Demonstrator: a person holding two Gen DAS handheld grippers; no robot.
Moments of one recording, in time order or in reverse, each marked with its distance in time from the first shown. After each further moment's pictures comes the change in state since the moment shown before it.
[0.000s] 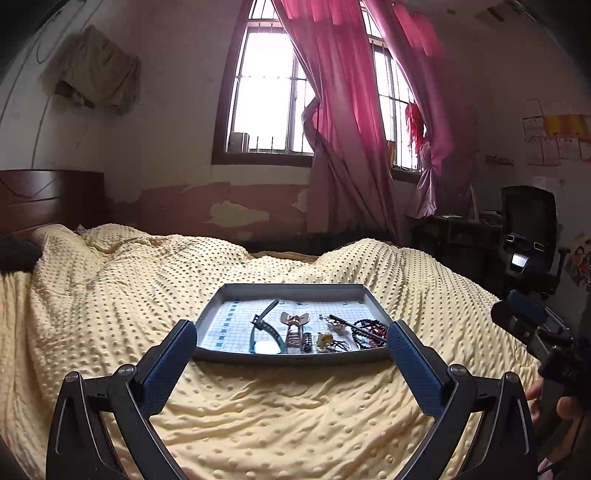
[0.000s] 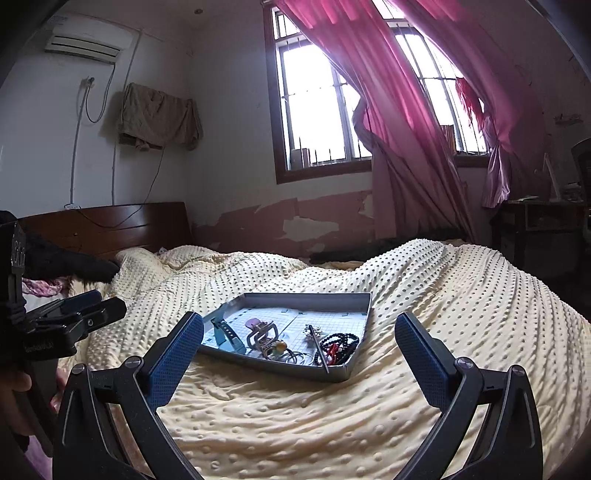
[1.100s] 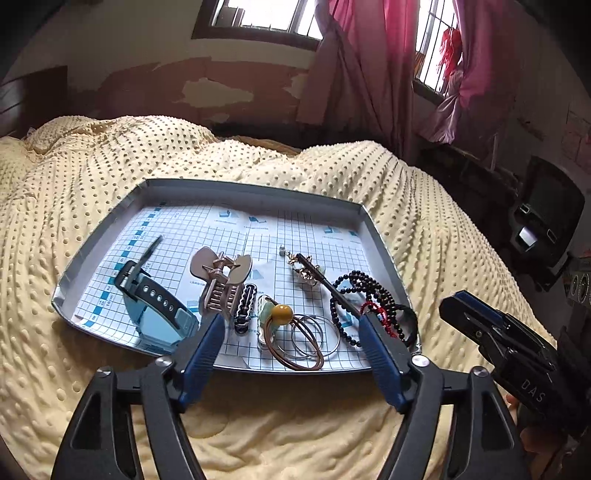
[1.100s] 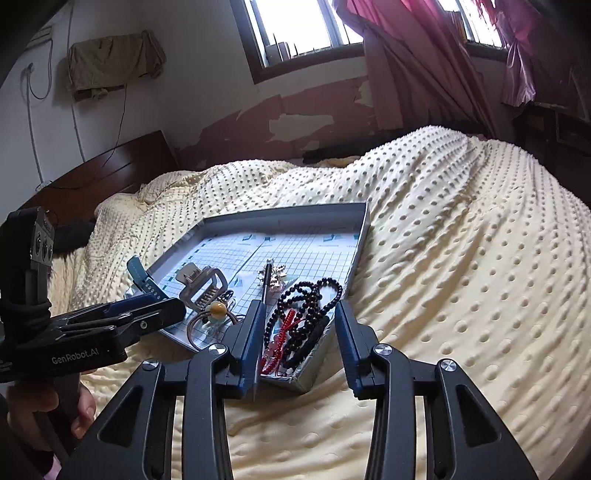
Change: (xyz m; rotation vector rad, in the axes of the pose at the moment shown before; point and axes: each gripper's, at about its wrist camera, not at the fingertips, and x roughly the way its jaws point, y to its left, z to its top) left arm 0.213 -0.045 -0.005 -0.153 0.465 -0.095; right arm 0.178 -0.082 -0.017 0.117 0.414 0.048
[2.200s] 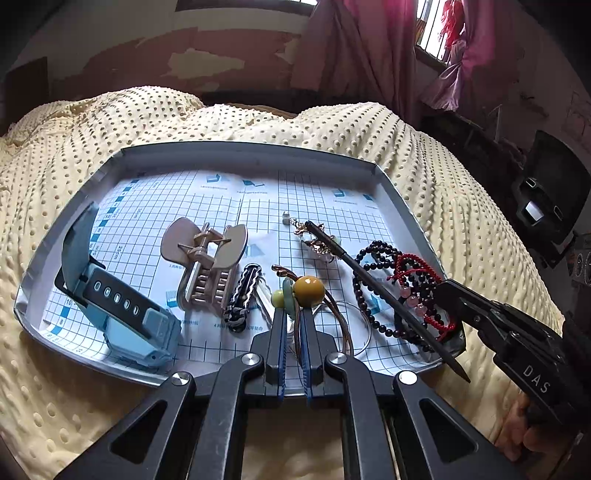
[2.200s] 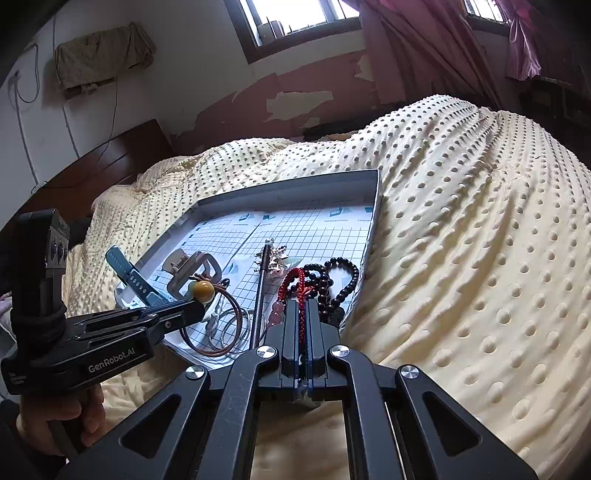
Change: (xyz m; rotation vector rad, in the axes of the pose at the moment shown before) left arm 0.061 0.009 -0.001 0.035 0.148 -0.006; right arm 0.051 0.000 -0.006 0.052 0.117 0.026
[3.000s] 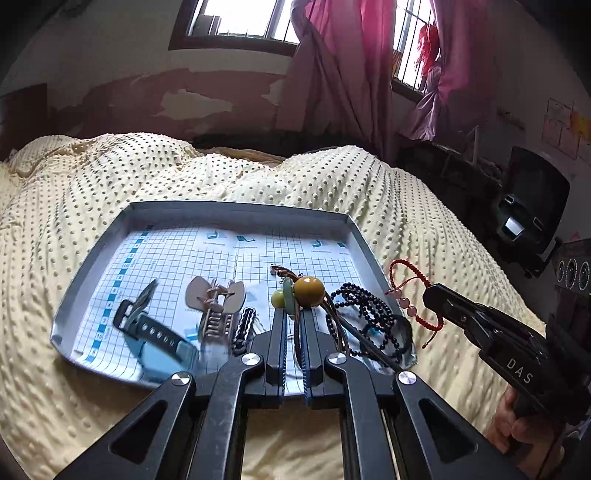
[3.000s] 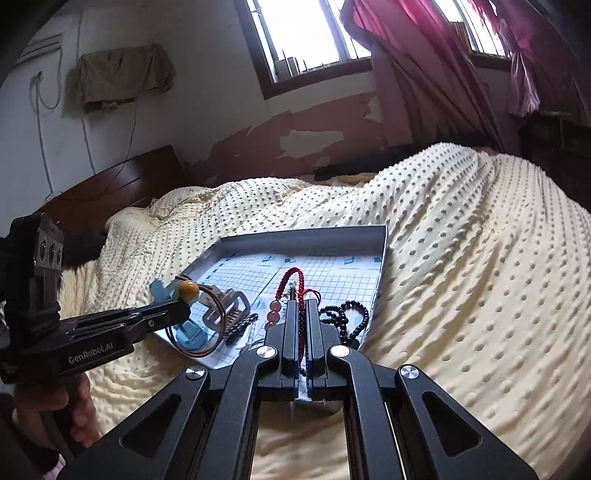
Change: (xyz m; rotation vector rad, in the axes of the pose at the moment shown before) left arm -0.054 -0.006 0.014 0.048 -0.142 -0.041; right arm -0.045 0.017 0.015 -0.028 -0.133 0.007
